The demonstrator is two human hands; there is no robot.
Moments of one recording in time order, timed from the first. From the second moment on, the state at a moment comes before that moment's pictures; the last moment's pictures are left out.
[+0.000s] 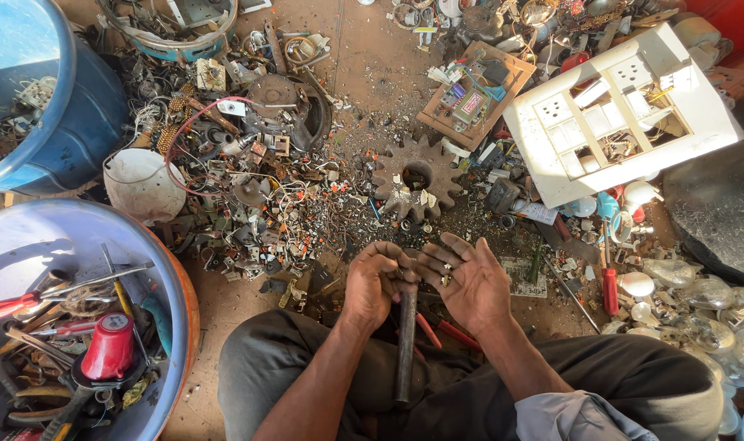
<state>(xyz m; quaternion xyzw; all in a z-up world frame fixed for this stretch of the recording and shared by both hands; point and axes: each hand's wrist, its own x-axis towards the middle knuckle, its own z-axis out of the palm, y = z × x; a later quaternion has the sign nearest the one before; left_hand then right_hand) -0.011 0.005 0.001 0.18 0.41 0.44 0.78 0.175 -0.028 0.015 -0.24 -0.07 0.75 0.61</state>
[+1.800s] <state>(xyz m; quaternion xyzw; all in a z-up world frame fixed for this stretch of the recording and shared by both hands) -0.012 -0.043 -0.033 0.72 0.35 0.42 0.43 0.203 -0.020 -0.121 -0.65 -0.31 0.54 0.42</state>
